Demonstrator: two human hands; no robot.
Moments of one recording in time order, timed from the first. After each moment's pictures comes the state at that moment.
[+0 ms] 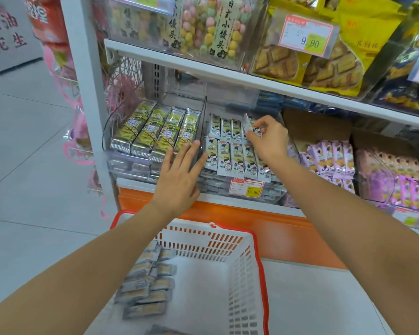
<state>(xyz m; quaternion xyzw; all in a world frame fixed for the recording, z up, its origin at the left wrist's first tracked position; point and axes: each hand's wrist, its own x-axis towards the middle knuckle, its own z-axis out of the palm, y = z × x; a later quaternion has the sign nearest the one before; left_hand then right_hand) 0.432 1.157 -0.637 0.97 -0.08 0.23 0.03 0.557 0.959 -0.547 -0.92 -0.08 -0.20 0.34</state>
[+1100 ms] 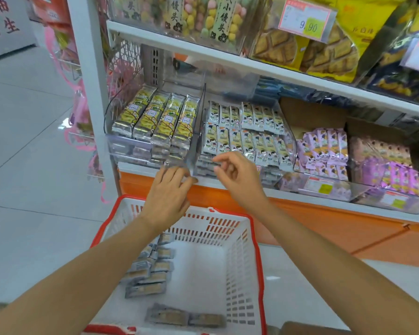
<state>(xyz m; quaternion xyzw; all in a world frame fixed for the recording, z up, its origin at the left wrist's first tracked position) 0.376 1.160 -0.677 0.96 -0.13 0.25 0.04 0.430 0.971 -0.603 -0.86 -0.28 -0.10 0.41</state>
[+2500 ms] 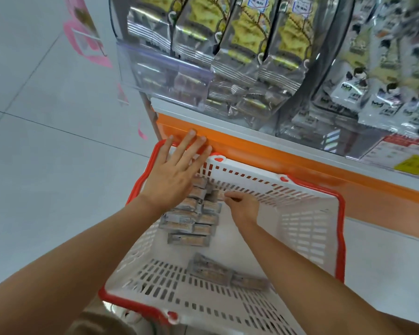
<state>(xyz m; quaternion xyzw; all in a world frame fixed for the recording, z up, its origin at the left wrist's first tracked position) 0.385 1.257 -0.821 0.99 -0.10 0.07 -0.03 0.421 1.054 -0.896 -0.85 0.16 0.24 0.44</state>
